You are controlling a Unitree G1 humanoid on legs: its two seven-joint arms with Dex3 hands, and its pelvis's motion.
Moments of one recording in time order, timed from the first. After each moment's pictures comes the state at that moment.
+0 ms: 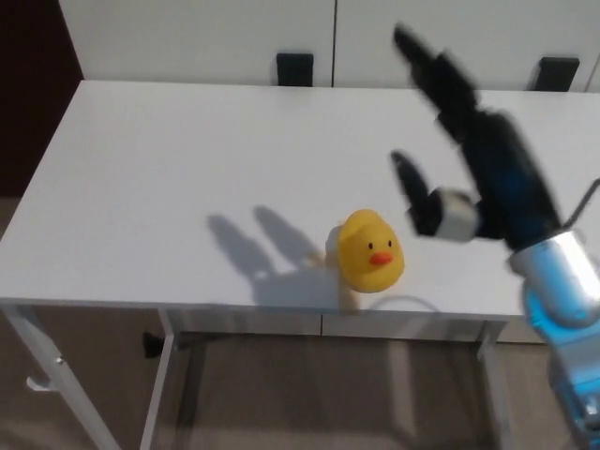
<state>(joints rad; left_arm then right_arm) 0.02 0.53 0.02 1.29 0.15 -0.07 0.08 -0.44 -0.23 0.13 -0.10 -0.21 -0.02 0.05</state>
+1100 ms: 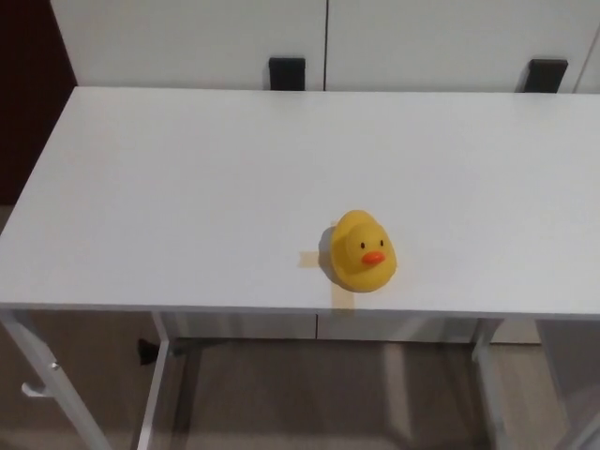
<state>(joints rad) 0.01 0.53 0.02 1.29 0.15 -0.07 0.08 0.14 -0.58 -0.91 0.24 -0.03 -0.27 0.04</state>
